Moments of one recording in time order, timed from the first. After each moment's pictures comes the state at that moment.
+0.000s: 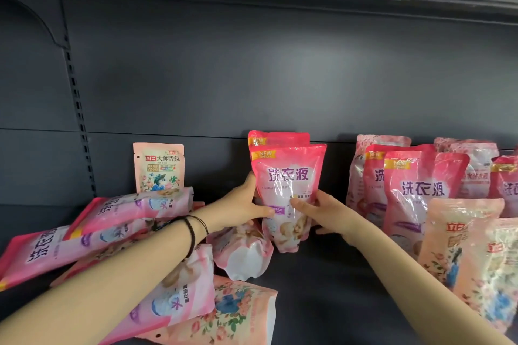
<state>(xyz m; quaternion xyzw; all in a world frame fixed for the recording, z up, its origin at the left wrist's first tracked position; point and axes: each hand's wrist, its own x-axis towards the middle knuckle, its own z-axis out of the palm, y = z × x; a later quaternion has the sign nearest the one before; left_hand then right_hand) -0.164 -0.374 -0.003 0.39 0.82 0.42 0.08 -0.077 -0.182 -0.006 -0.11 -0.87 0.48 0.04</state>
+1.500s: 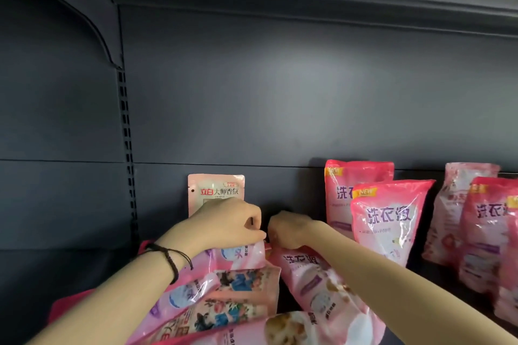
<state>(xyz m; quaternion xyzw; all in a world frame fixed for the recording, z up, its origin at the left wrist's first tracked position) -0.261 -0.518 0.030 0.43 0.89 0.10 -0.07 -0.239 -0.349 0.008 0.02 -0.99 -0.04 -0.10</state>
